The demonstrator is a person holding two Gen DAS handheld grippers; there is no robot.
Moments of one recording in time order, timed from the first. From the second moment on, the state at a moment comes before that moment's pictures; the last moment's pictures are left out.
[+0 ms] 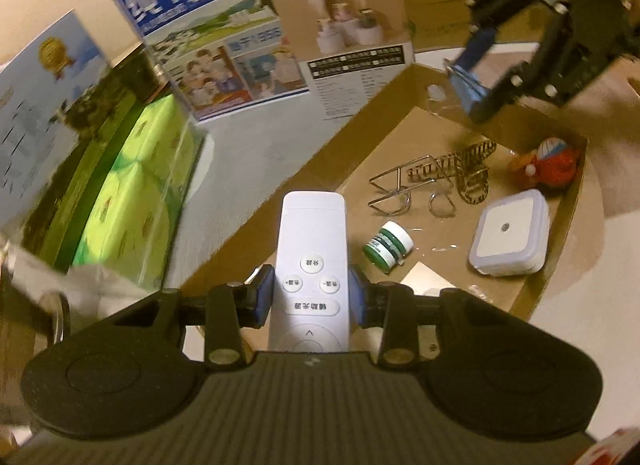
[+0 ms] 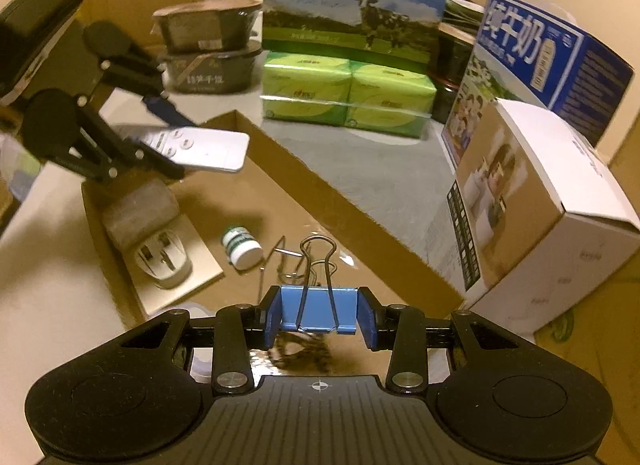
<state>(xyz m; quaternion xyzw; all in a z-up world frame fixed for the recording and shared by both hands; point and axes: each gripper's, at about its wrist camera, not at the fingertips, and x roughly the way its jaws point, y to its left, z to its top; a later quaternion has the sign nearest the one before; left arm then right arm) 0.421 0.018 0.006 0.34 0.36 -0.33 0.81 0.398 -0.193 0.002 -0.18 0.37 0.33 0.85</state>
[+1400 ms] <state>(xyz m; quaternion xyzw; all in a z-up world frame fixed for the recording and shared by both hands) 0.459 0.008 -0.028 0.39 0.35 -0.37 0.76 0.447 -0.182 -0.040 -0.29 0.37 0.33 0.82</state>
